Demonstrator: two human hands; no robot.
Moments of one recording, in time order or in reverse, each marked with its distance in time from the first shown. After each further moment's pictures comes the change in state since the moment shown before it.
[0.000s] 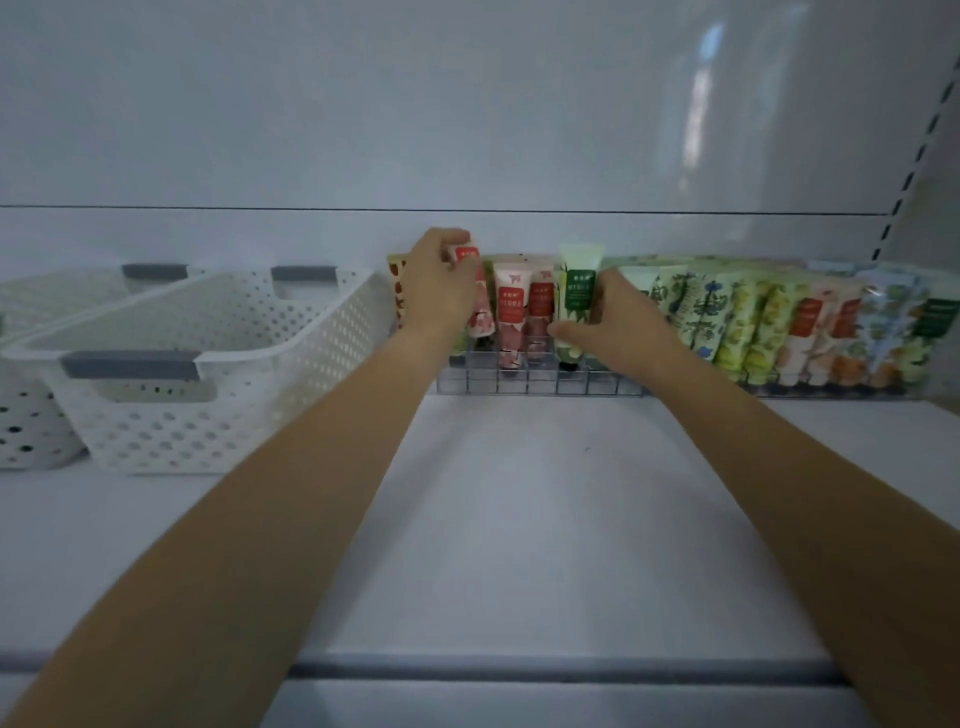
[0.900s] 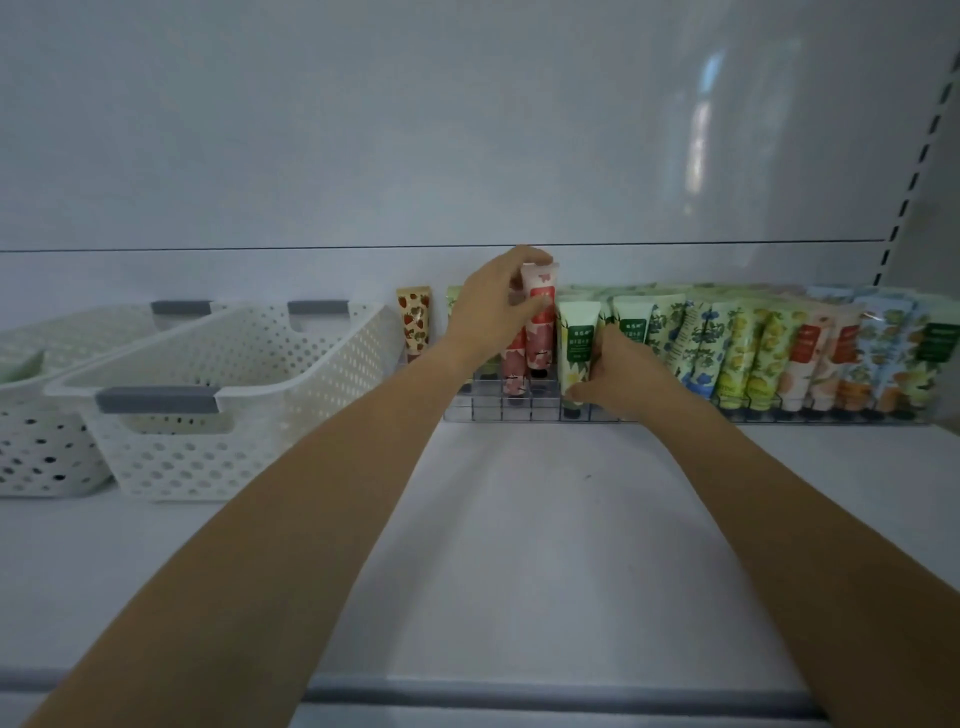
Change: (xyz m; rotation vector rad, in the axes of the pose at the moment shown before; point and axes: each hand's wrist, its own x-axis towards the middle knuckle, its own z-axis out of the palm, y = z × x) left_hand 0.006 0.009 0.020 0.342 -0.362 0.478; right_hand -0.005 0.005 0.001 -0.202 -0.179 0.161
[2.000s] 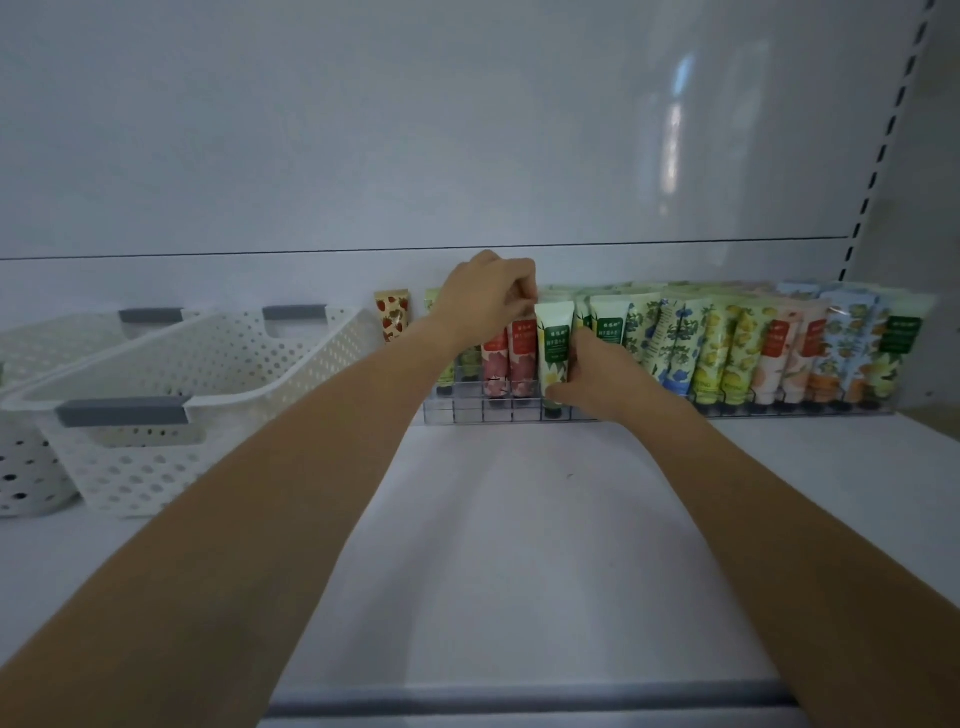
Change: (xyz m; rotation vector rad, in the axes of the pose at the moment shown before) left_hand 0.021 -0.007 -0.001 0.414 -0.163 0.158; right_hand -0.004 0.002 0.001 -0.068 -0.003 -0.066
